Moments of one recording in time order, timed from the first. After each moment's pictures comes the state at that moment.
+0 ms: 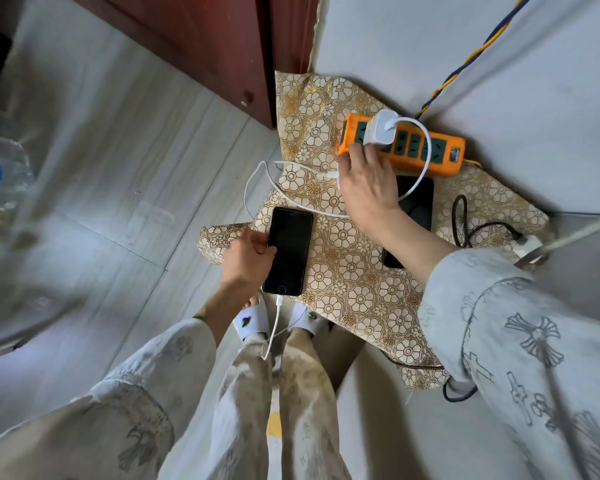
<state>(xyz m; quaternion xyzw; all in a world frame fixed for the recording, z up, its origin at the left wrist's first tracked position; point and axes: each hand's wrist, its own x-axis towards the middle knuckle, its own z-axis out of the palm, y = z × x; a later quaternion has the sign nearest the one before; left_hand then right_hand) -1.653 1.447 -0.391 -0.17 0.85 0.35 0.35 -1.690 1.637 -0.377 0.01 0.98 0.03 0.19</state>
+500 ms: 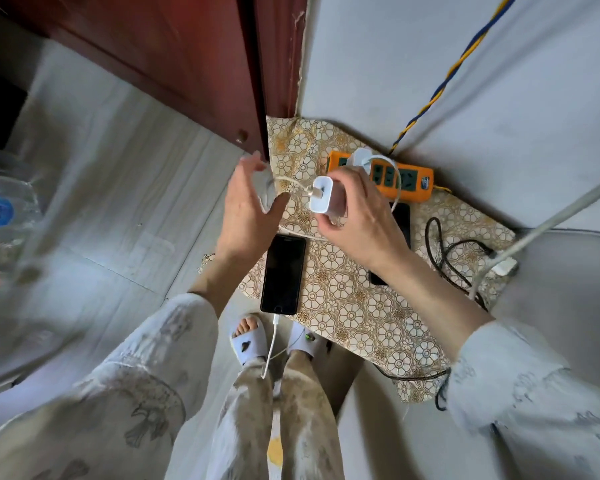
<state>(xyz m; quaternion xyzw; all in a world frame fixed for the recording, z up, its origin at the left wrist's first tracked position) -1.720 1.476 -0.333 0.09 0.89 0.44 0.10 -1.667 1.632 -0.310 0.02 0.96 -0.29 -0.01</state>
